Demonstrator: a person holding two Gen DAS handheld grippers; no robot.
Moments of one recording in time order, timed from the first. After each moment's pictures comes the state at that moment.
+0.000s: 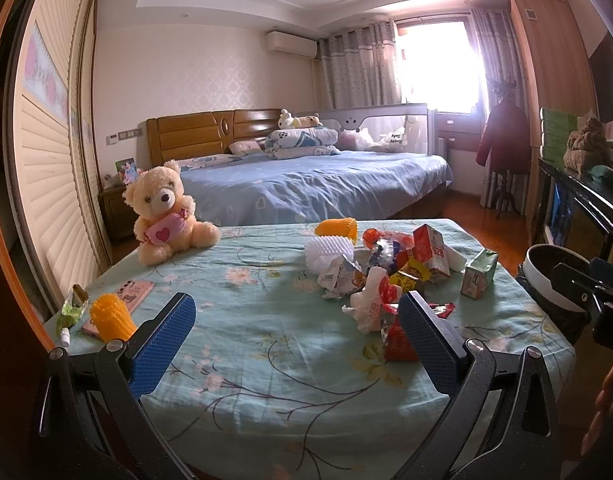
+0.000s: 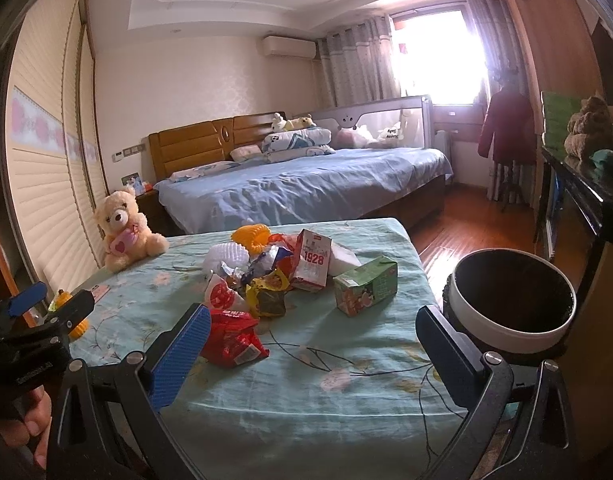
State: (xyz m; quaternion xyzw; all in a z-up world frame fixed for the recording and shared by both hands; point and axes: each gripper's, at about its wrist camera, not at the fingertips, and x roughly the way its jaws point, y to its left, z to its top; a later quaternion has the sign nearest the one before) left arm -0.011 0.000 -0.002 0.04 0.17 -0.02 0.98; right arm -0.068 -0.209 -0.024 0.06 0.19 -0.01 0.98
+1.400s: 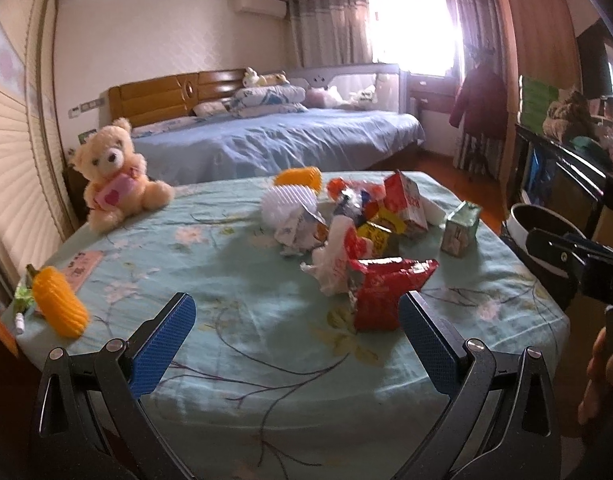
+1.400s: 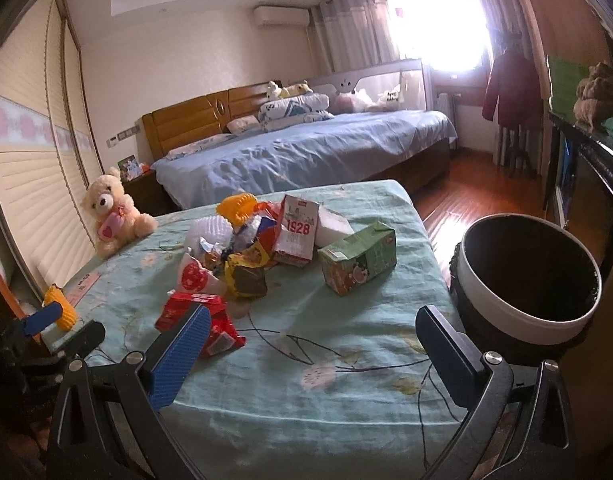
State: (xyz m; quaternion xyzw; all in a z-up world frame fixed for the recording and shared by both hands) left arm 0.025 -0.029 -0.042 0.04 0.25 -0.08 0.96; right arm -0.025 -0.243 -0.051 0.09 0.26 0.01 0.96
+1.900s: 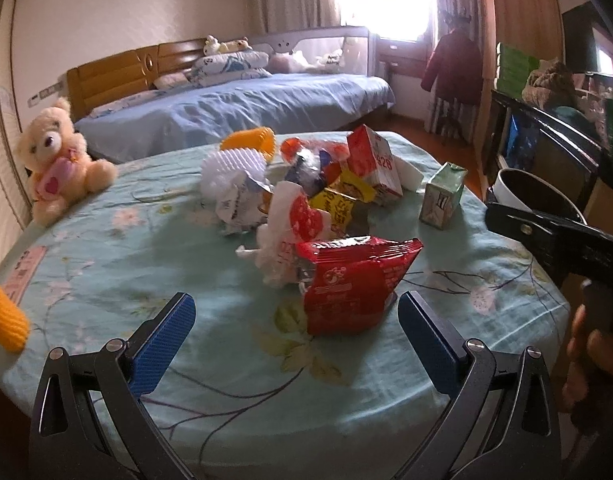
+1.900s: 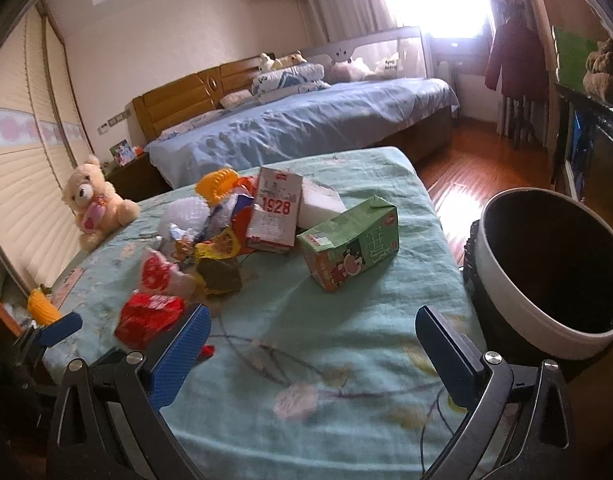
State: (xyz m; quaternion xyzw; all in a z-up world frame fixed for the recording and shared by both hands) left arm 0.071 -0.064 -0.072 0.06 0.32 -0.14 0.94; right arm 0.028 -0.263 -0.077 0.11 0.31 0.01 0.94
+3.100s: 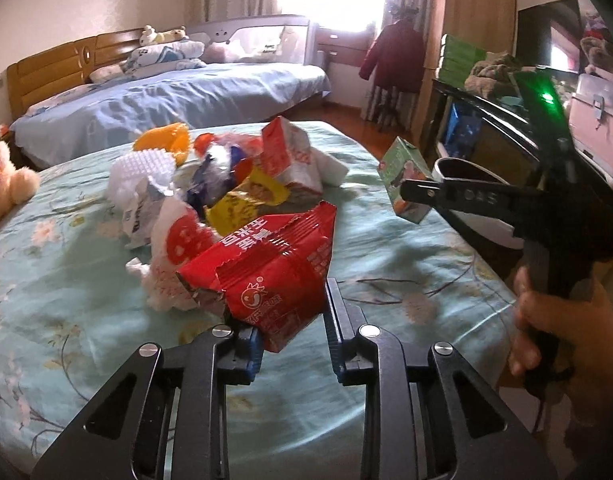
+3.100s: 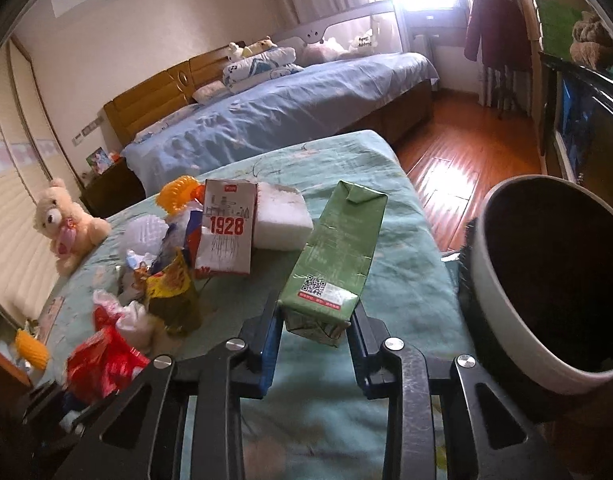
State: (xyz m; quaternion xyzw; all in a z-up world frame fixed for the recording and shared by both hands) left arm 0.081 -0.103 -0.070 0.05 0.34 -0.27 0.90; right arm 0.058 -0.294 -0.076 0.15 0.34 -0.02 0.93
